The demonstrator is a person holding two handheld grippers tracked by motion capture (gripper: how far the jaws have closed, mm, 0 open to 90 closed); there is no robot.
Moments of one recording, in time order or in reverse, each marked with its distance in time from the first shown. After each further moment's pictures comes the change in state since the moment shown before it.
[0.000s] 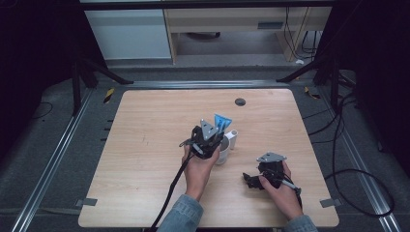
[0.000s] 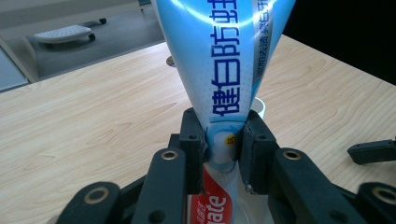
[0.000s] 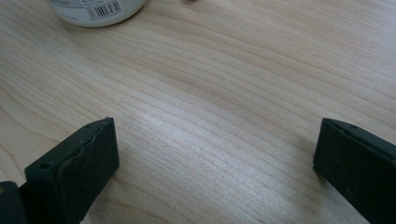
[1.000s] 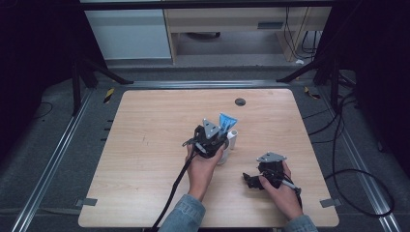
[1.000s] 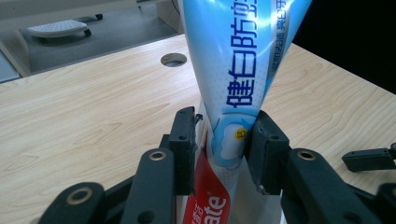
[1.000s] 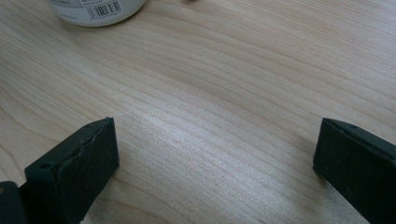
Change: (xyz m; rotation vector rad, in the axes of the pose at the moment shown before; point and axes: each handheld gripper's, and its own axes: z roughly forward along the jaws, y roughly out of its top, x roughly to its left) left arm -0.004 0.000 0.008 -0.002 -0.013 -0.034; right arm 0.000 0.000 0.000 -0.001 -0.001 -0.002
